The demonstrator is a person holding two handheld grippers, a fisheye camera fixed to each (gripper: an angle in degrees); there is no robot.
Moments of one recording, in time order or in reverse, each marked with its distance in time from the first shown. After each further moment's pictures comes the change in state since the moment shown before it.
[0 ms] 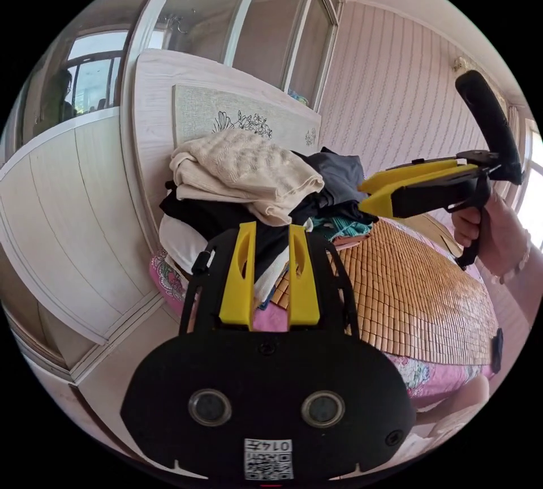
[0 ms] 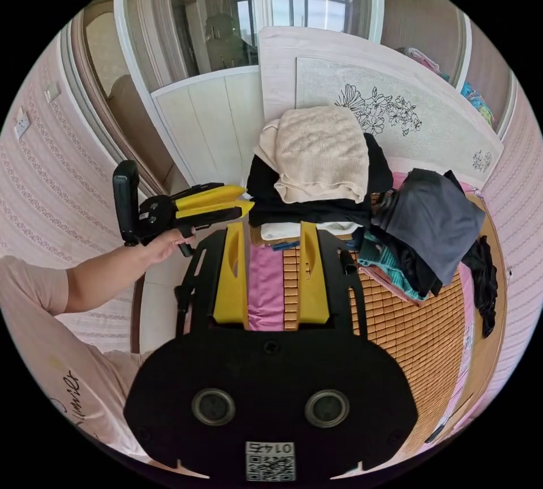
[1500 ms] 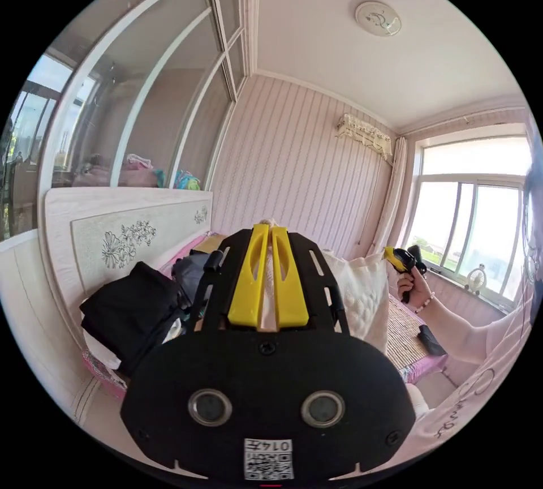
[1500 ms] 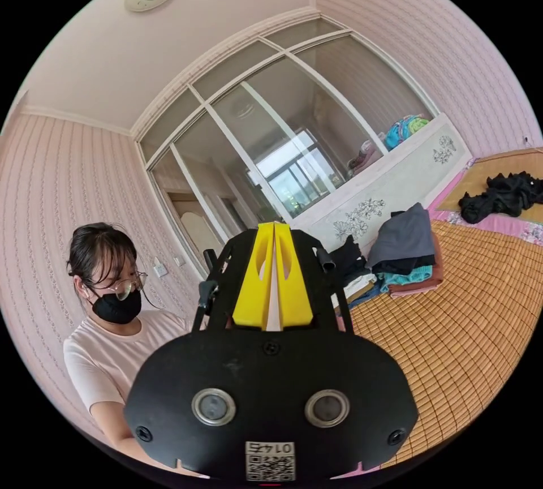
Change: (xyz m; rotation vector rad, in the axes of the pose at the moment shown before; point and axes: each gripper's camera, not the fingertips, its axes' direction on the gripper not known) left arm 0.157 -0.139 -0.286 0.359 0.516 0.149; right arm 0.178 0.480 -0.372 0.934 -0.418 0.420
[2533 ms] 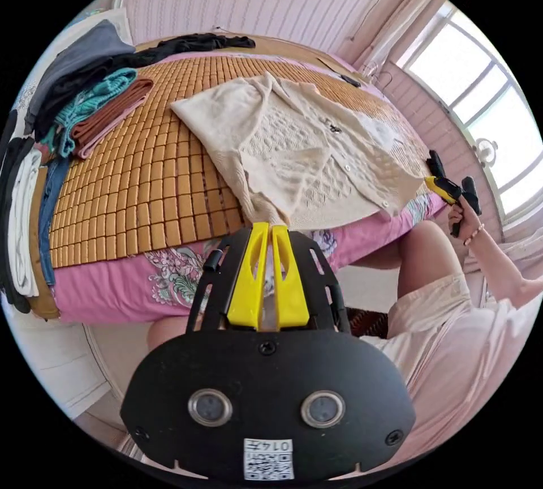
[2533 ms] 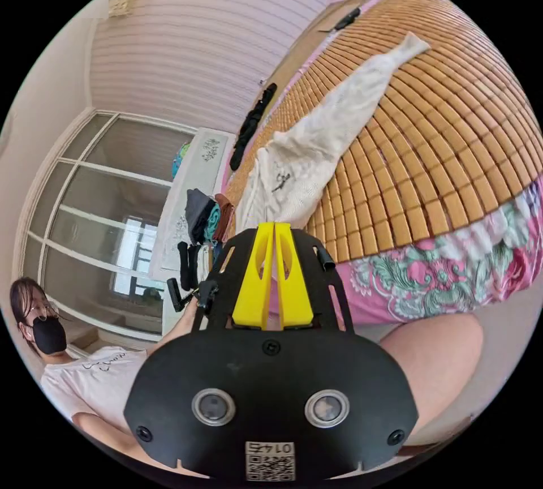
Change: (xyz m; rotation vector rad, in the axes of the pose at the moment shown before) left arm 0.133 0.422 0.382 -1.081 0.168 0.127; right arm 0.194 0.291 -0.296 0.185 0.723 0.854
